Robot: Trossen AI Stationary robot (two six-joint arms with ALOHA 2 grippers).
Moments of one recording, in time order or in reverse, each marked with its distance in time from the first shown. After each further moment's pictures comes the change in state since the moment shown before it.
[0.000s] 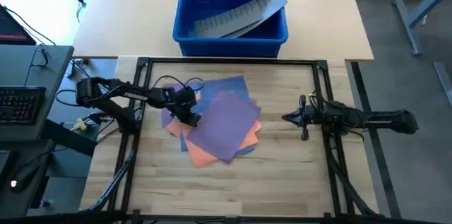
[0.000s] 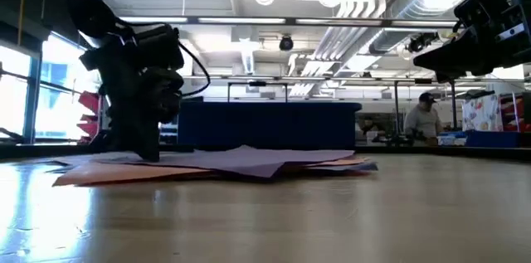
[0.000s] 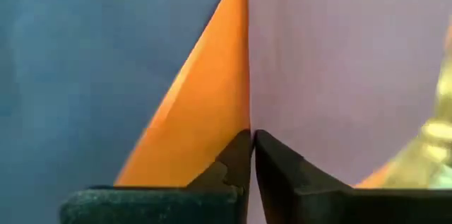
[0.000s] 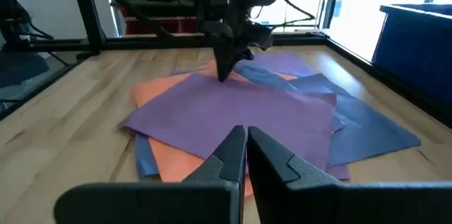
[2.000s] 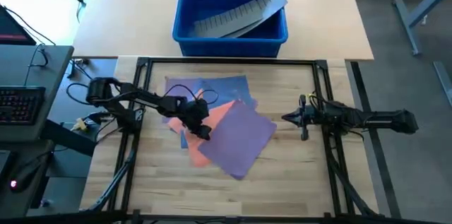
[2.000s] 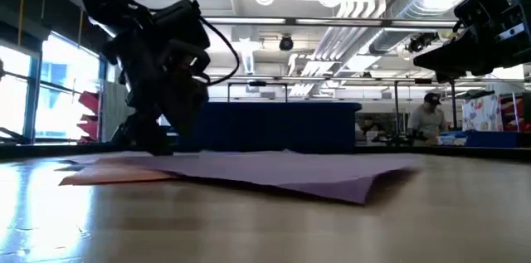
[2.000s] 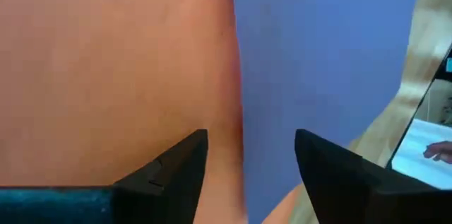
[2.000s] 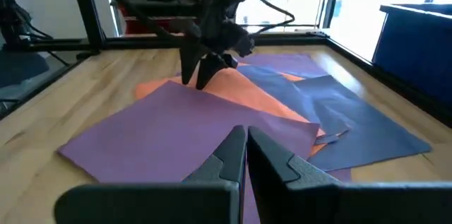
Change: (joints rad) left arm -0.241 0.218 0.157 0.124 0.055 -0.134; right arm 0.000 0.000 0.000 0.000 0.000 0.000
